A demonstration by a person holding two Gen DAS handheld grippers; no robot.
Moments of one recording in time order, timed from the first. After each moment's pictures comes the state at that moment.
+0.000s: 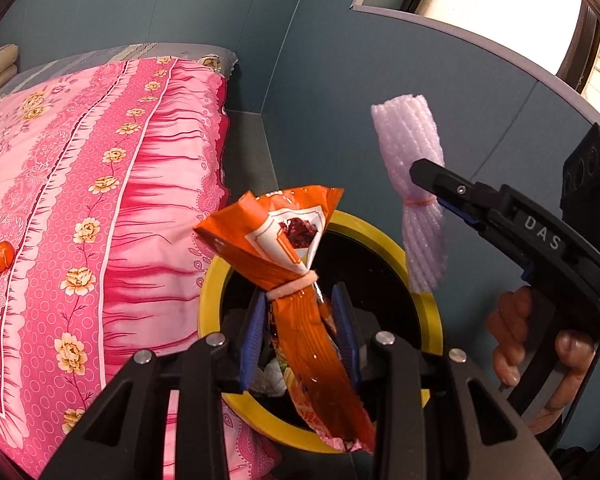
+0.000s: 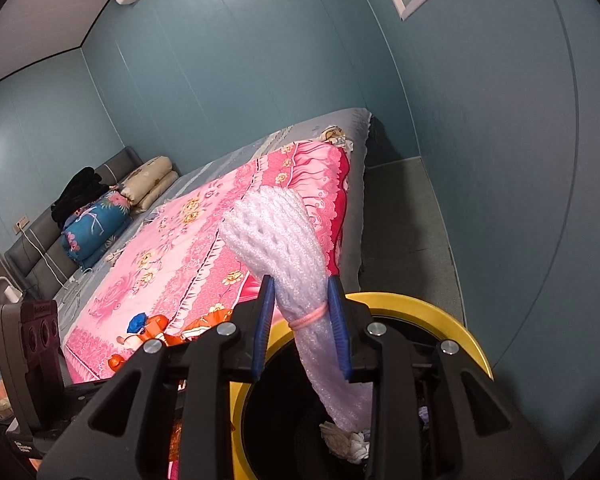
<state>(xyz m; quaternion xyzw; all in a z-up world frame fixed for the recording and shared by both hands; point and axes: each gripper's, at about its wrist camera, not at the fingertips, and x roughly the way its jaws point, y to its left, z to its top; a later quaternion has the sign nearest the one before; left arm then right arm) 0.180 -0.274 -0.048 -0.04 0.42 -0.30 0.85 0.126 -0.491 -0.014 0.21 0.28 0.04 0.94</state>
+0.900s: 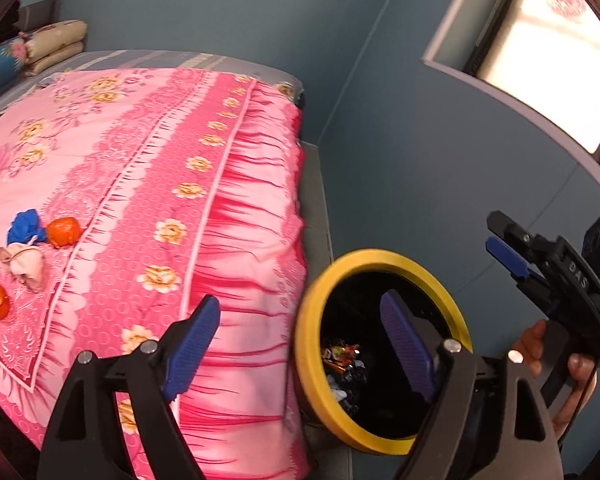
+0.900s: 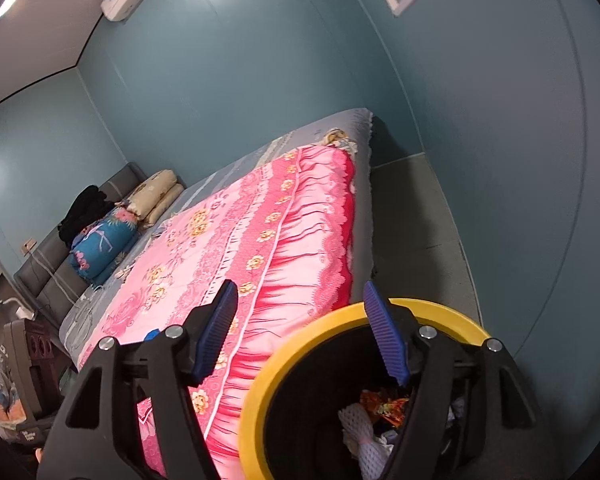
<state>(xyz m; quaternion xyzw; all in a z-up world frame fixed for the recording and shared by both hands) 0.191 -0.180 -0.036 -0.11 0.39 -0.20 0.89 0.146 -0.485 -0.009 0.23 0.26 0.06 0.94</state>
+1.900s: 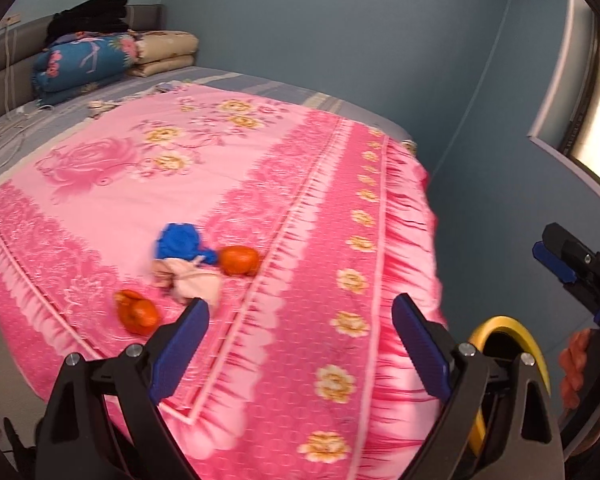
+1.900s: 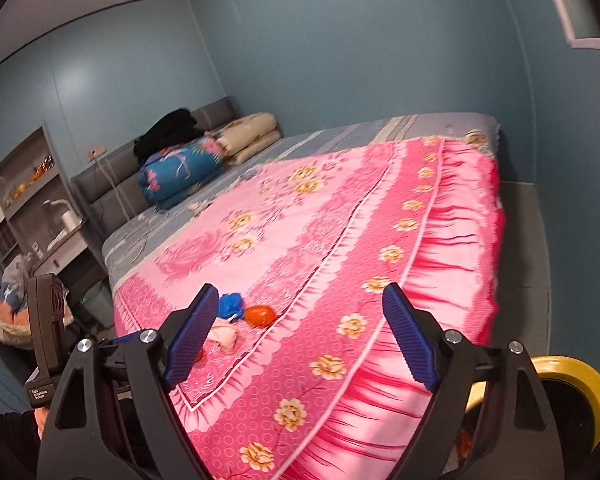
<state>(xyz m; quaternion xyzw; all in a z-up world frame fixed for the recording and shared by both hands) 0.197 -0.002 -0.037 -0.13 0.36 -0.02 0.92 0.226 -0.287 0.020 0.11 0.29 0.24 0.92</state>
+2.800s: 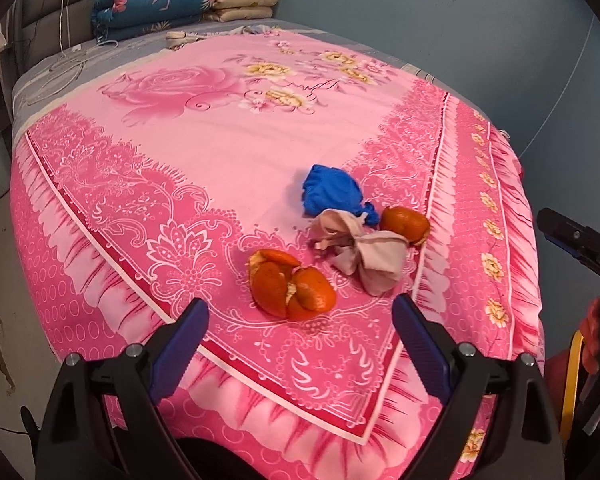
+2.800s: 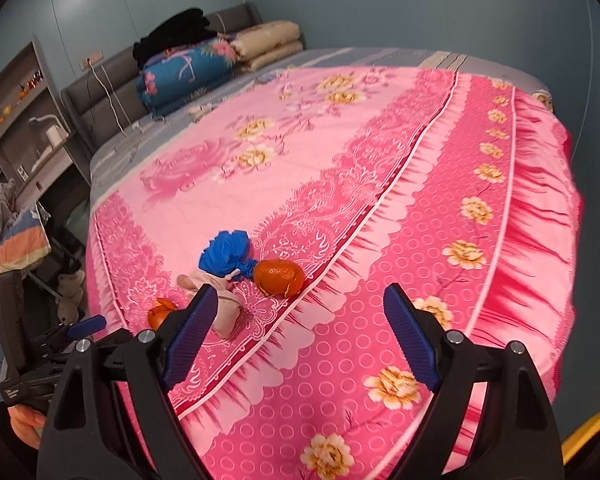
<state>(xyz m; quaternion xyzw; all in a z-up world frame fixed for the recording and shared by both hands) 0.221 0.129 -0.135 -0.17 0.43 0.08 0.88 0.337 -0.122 -0.075 0.01 0.42 0.25 0.87</state>
